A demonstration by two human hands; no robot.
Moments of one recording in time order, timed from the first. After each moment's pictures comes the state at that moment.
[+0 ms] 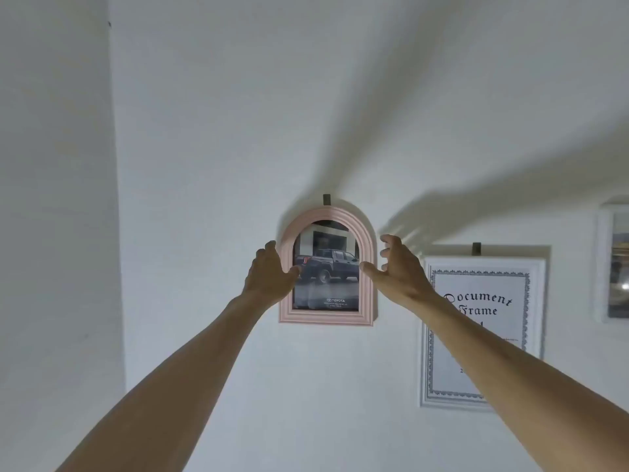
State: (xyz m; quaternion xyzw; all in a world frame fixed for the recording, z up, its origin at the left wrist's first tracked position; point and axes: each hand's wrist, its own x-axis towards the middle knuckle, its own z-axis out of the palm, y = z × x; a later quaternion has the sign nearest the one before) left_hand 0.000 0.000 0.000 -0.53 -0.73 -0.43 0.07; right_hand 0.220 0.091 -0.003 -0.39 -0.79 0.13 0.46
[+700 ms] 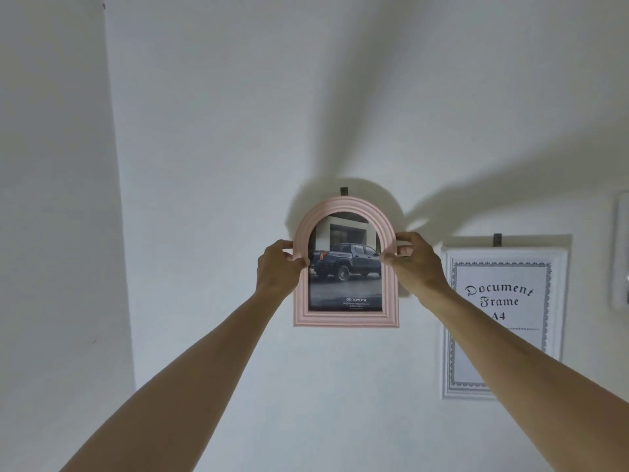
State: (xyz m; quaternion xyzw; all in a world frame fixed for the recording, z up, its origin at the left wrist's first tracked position) left_hand -0.033 0.010 0.002 -0.49 -0.65 -0.58 -0.04; right_hand 0.193 0.094 -0.005 -0.38 -0.68 0.25 0.57
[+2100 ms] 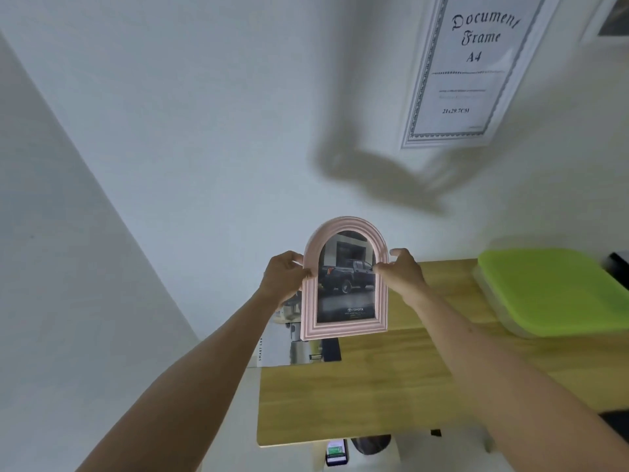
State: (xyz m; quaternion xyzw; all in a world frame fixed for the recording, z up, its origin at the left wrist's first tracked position) left_hand 0.017 -0.122 -0.370 -0.44 -0.70 -0.38 -0.41; right_hand 0.246 -0.084 -0.355 -0.70 -0.55 0.39 0.25
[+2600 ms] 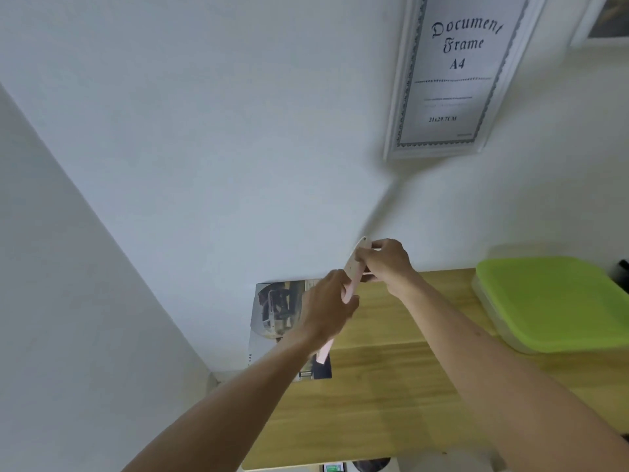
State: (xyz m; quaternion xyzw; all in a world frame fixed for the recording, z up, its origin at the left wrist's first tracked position) left_hand 0.119 -0.125 -0.379 -0.67 -0.66 -0.31 -0.16; right_hand 0.246 -0.050 -0.328 -0.61 -0.50 0.50 0.35
